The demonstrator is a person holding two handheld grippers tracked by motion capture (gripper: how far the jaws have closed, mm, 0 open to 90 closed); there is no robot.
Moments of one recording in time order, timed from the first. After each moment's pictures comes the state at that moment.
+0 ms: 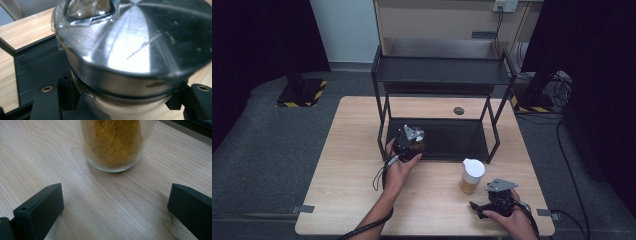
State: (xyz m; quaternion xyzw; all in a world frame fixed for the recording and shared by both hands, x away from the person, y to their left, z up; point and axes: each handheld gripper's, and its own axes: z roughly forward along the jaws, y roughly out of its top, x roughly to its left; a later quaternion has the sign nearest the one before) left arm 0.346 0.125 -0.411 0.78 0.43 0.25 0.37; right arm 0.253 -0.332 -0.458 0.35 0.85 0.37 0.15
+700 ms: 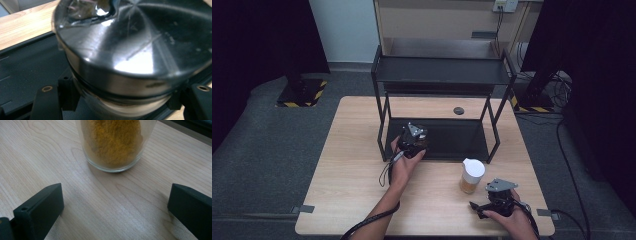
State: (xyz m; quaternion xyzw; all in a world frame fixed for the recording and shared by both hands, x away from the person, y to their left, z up) left arm 0.370 0.116 -0.427 0.78 0.45 0.24 0.37; right arm 0.253 -0.332 -0.458 0.35 0.85 0.37 0.15
